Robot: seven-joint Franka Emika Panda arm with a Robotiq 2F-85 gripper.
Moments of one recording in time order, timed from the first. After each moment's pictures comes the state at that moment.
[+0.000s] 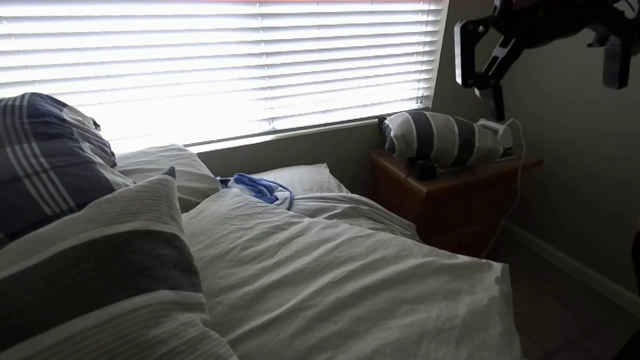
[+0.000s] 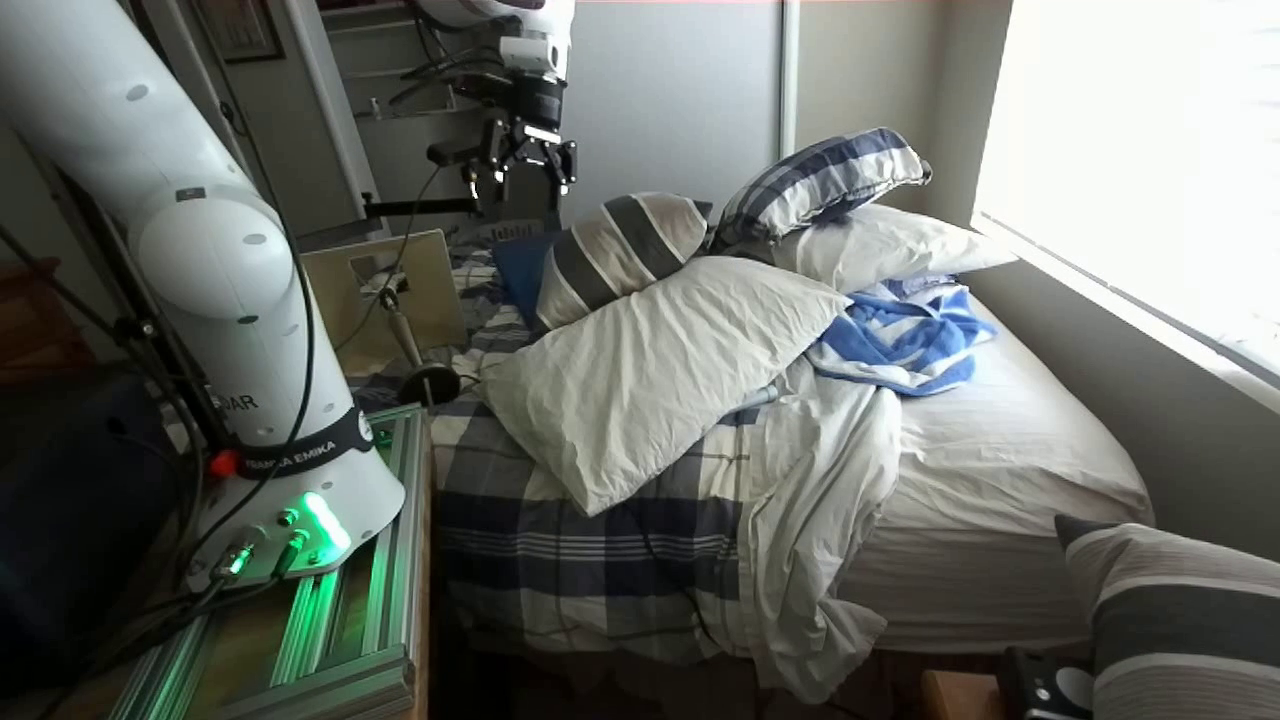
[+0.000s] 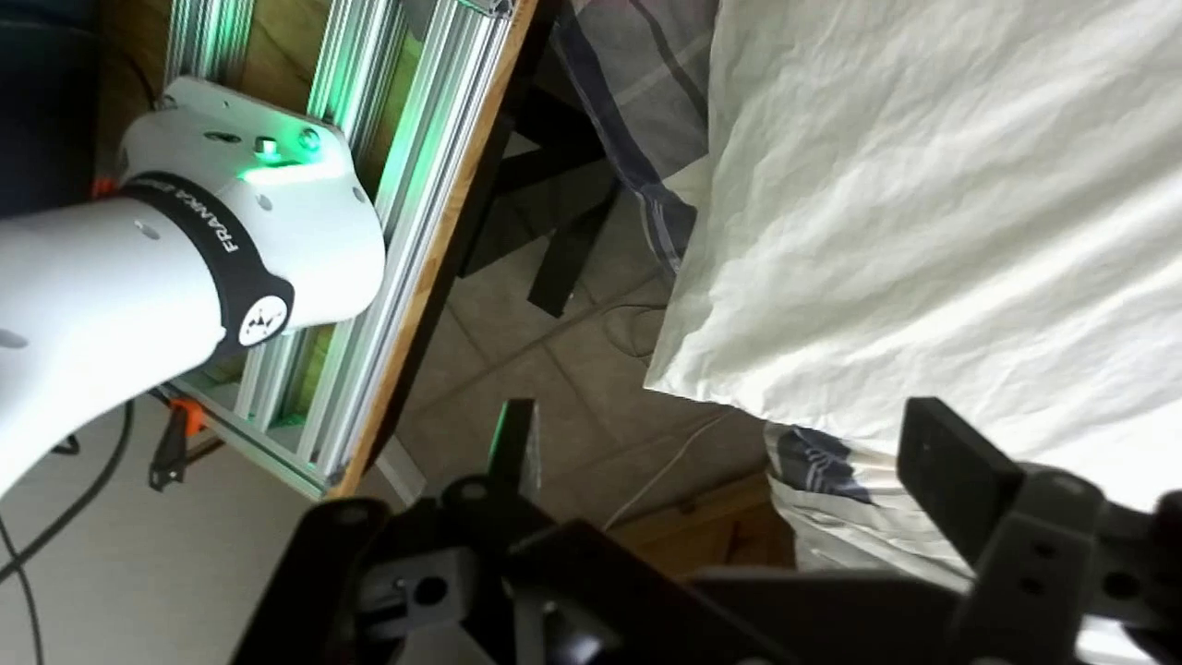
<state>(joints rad) 0.33 -0.27 0.24 -2.26 0.02 1.68 1.65</state>
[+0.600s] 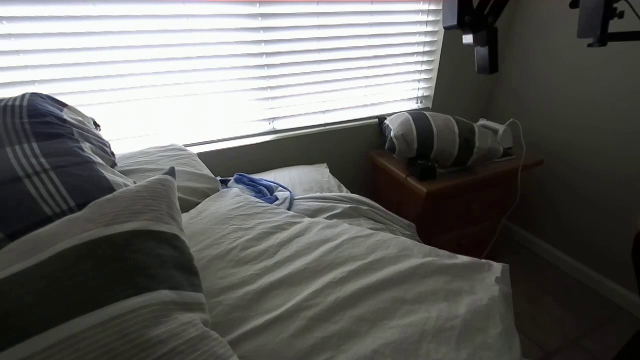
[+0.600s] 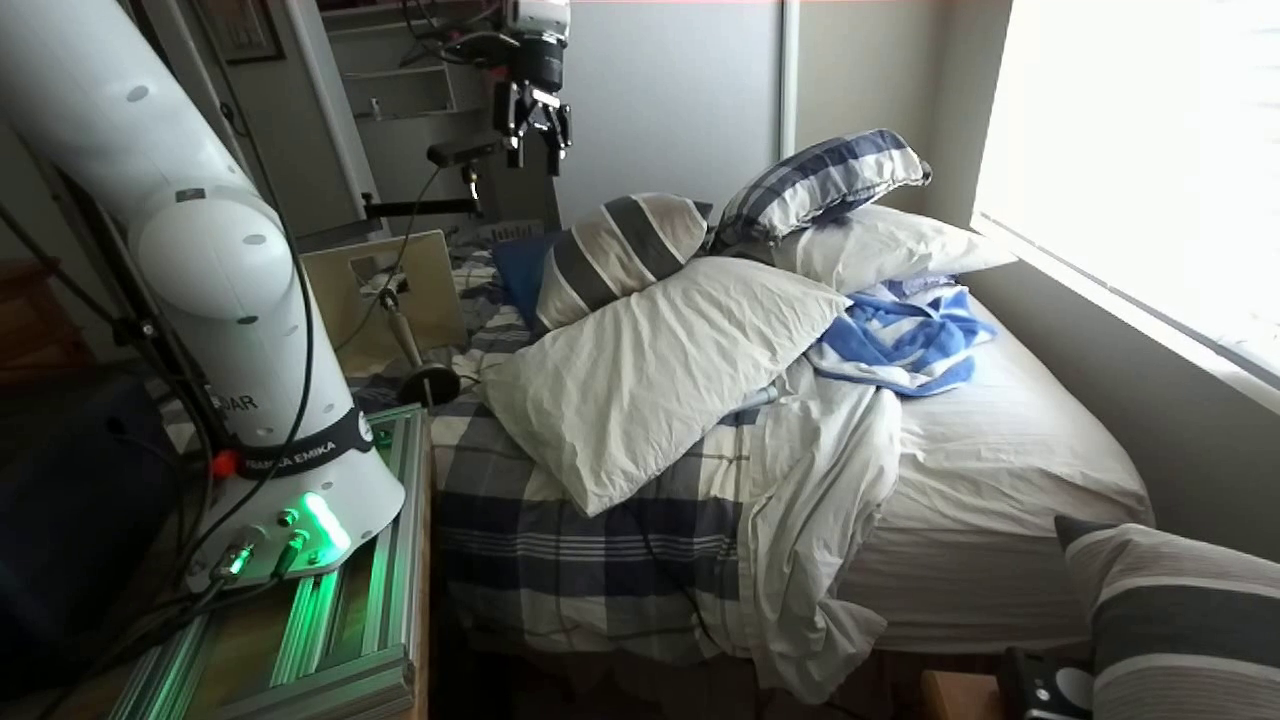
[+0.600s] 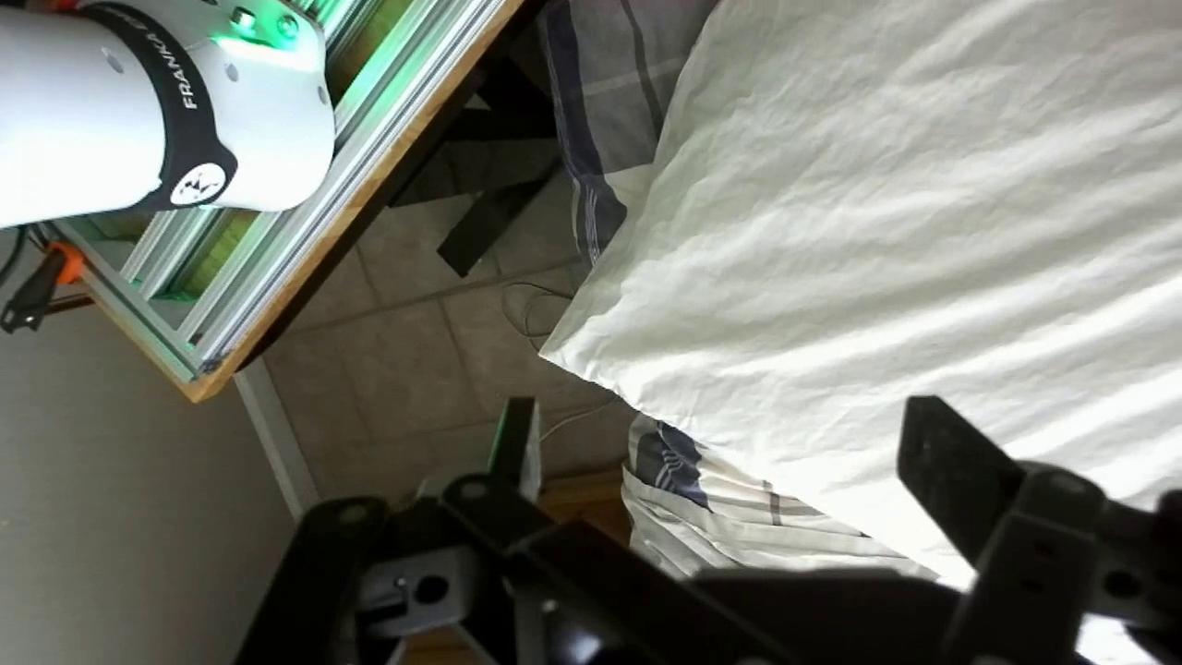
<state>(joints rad) 0.32 -0.27 0.25 -2.15 0.02 1.64 1.36</state>
